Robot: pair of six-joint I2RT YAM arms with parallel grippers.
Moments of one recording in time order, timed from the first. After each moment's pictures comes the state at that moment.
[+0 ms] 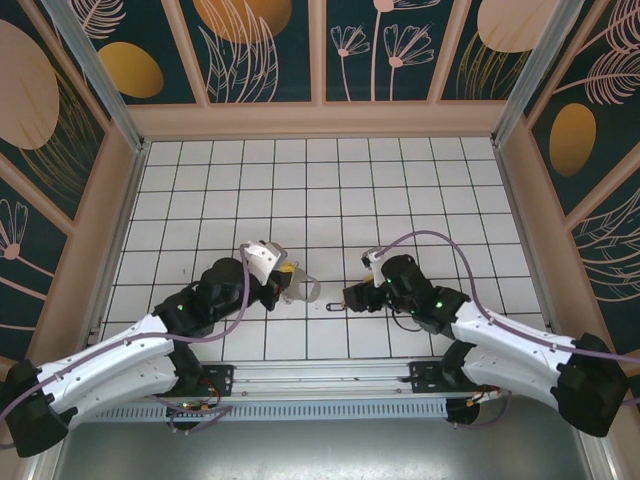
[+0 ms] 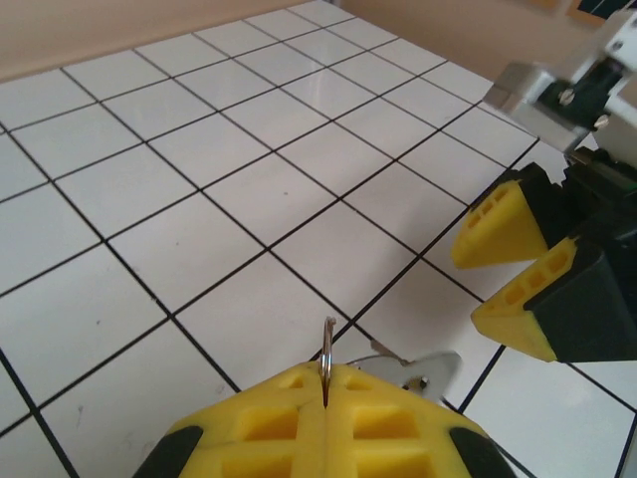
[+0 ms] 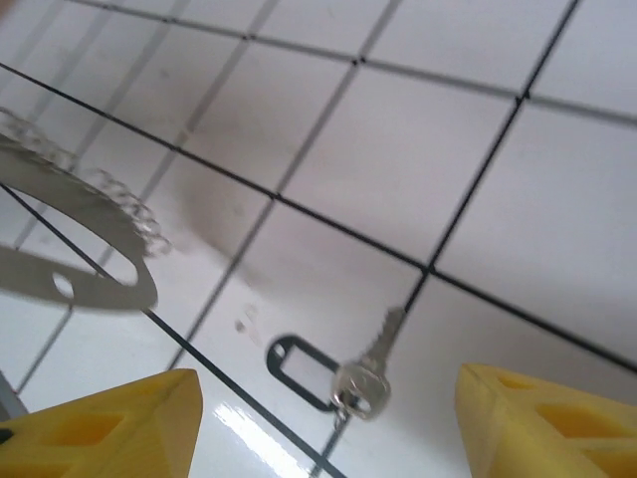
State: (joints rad) left arm -0.92 0.78 0.49 -0.10 -0.04 -0.19; right arm 0.86 0.94 0.42 -0.18 -0.07 0.44
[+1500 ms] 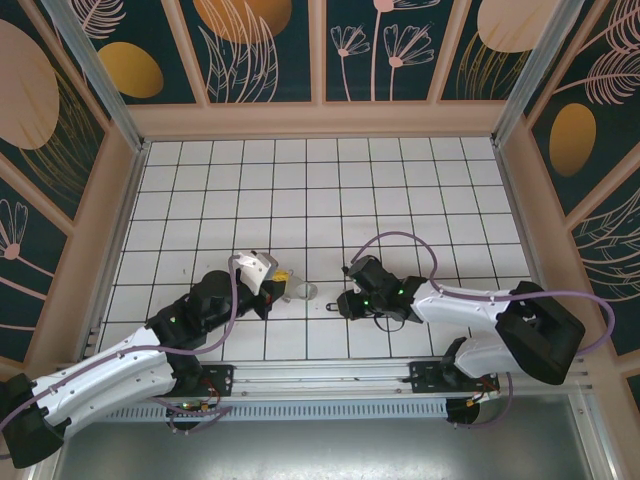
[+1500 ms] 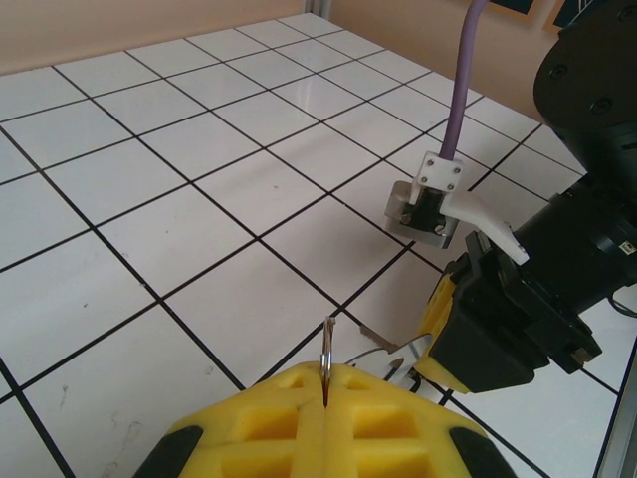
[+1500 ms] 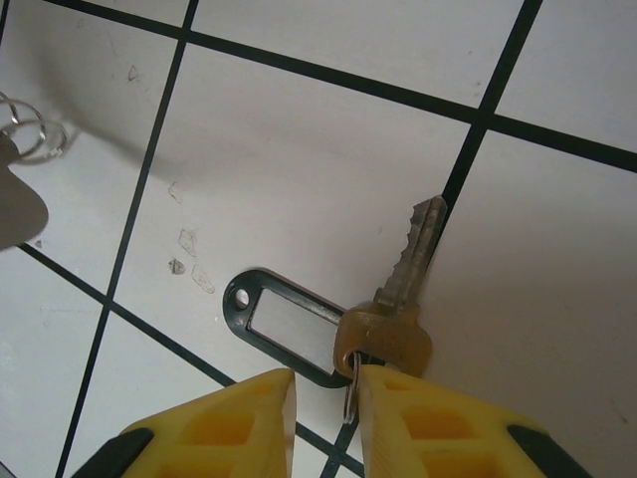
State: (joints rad) left arm -0.92 0.66 0.39 -0.06 -0.01 -0.20; right arm 0.94 1.32 0.53 -0.19 -0.11 0.60
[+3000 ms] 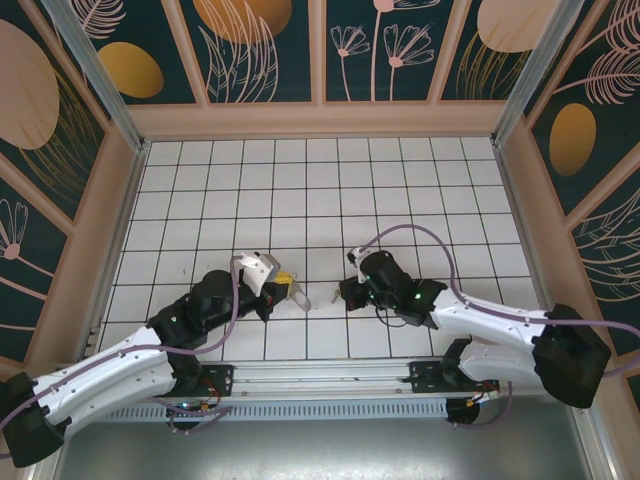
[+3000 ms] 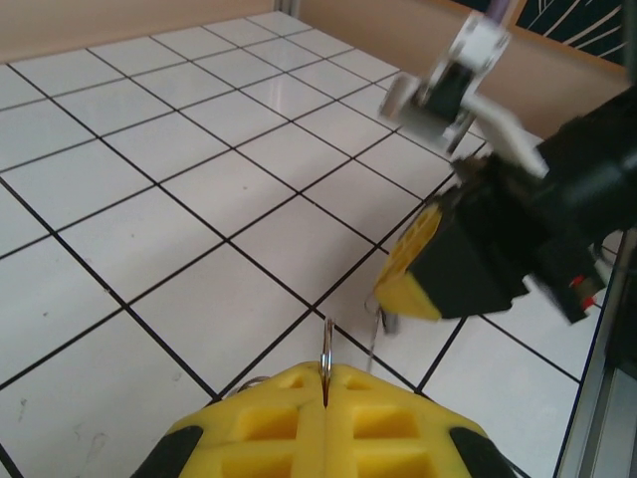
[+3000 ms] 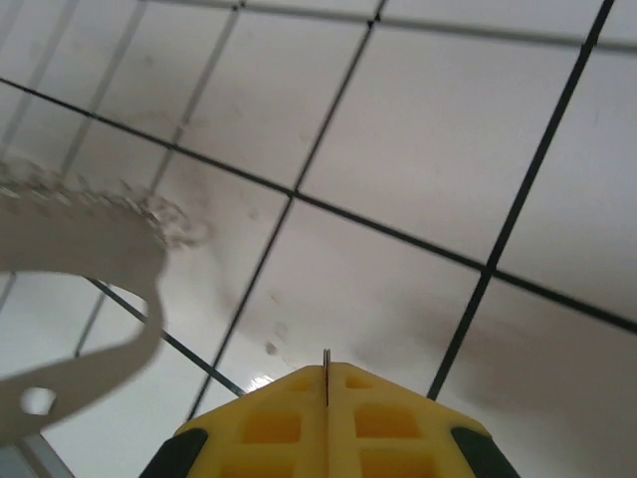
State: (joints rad) left arm -0.92 0.68 0.39 -0.04 0.05 -0.20; right arm 0.94 1.11 0.51 -0.11 -0.03 0.56
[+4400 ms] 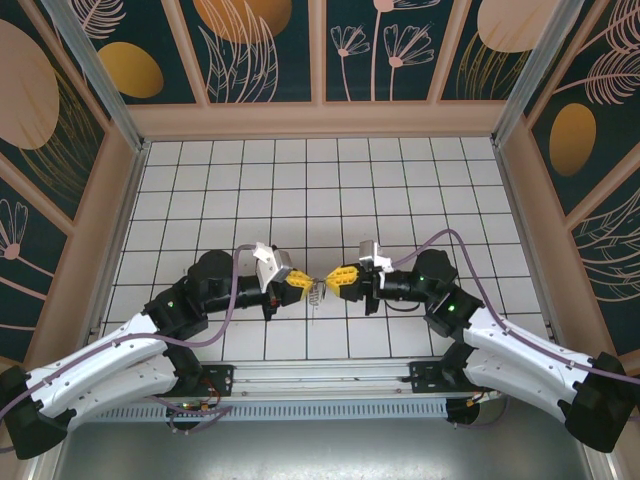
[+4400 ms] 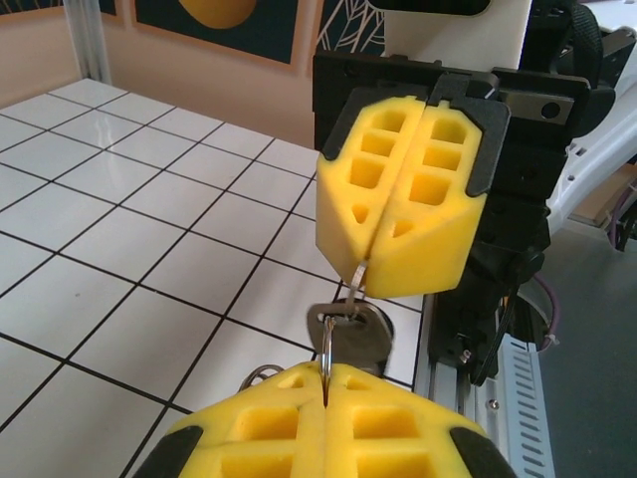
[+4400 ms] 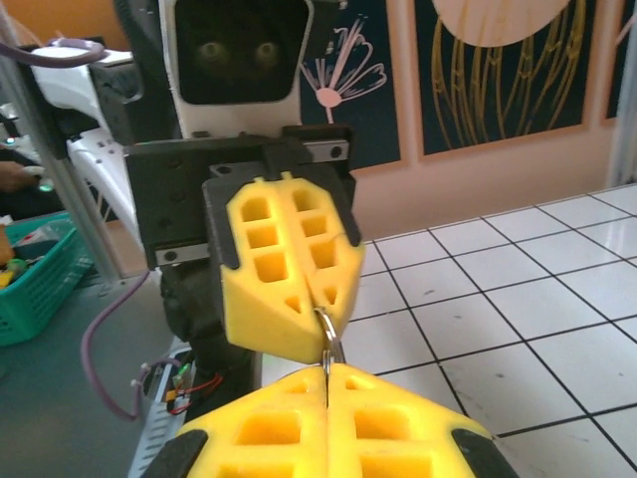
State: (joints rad) left arm -0.92 0.77 0.61 -0.09 0.41 -0.11; right arm 0.84 0.80 0.43 0.39 -0.68 0.14
